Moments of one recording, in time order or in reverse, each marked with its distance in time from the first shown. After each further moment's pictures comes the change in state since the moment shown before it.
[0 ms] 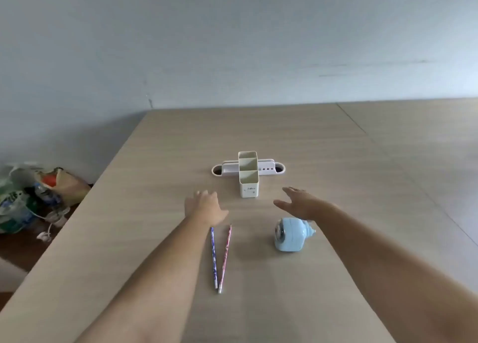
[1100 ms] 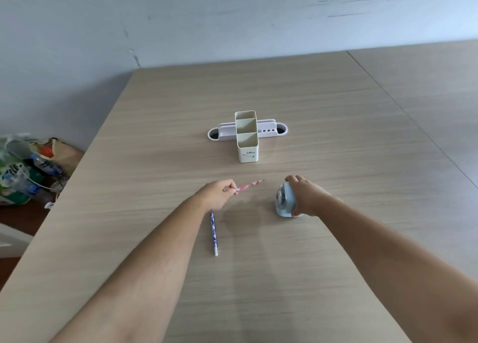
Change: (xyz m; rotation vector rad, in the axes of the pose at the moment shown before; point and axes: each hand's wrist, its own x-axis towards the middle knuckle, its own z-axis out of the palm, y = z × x) left_hand -0.003 0.008 0.048 -0.550 -0.344 0.145; right_hand -0.008 0.025 0.060 -0.098 -0.051 -0.034
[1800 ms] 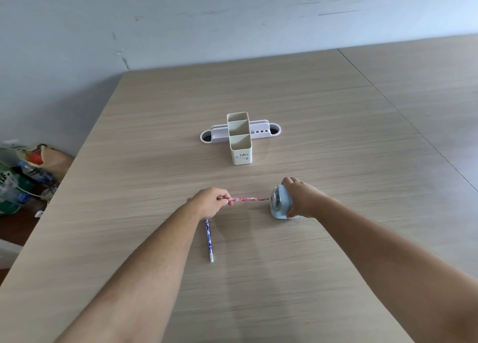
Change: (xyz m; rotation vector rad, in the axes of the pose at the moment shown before) left_hand 0.018 -0.018 0.008 0.143 -0.024 0.010; right_hand -0.001 0.003 -0.003 0.023 0.004 -0.021
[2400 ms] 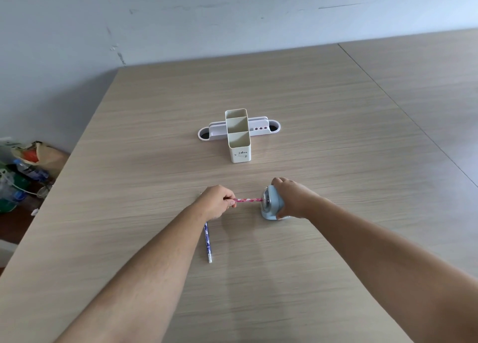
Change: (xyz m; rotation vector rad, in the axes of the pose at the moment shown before) left_hand 0.004 0.013 0.007 -0.037 -0.001 0.075; right_hand 0.011 -0.009 0.008 0.008 0.006 -0.084
